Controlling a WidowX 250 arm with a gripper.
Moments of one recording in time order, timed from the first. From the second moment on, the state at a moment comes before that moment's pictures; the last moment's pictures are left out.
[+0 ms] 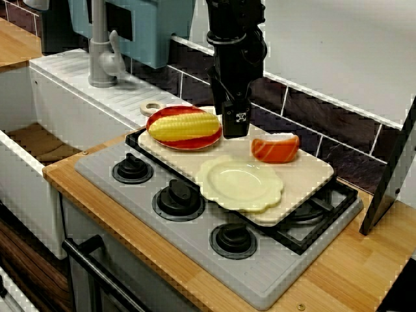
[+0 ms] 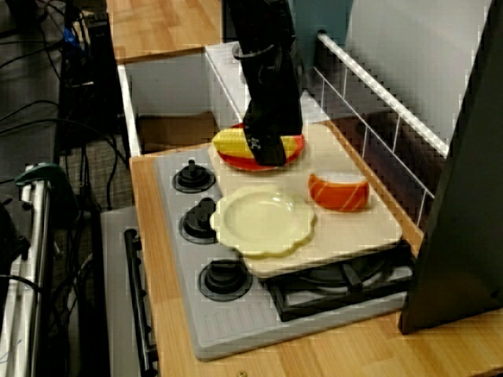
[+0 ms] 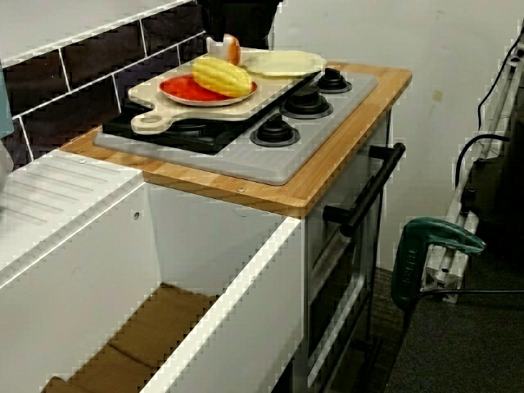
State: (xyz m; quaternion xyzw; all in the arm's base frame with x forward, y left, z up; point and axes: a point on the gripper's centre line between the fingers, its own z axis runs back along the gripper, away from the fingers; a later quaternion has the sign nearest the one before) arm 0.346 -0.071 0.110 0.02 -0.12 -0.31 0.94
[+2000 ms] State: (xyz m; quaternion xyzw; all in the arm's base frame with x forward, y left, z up) arm 0.380 -0.111 0.099 0.05 -0.13 -0.32 0.94
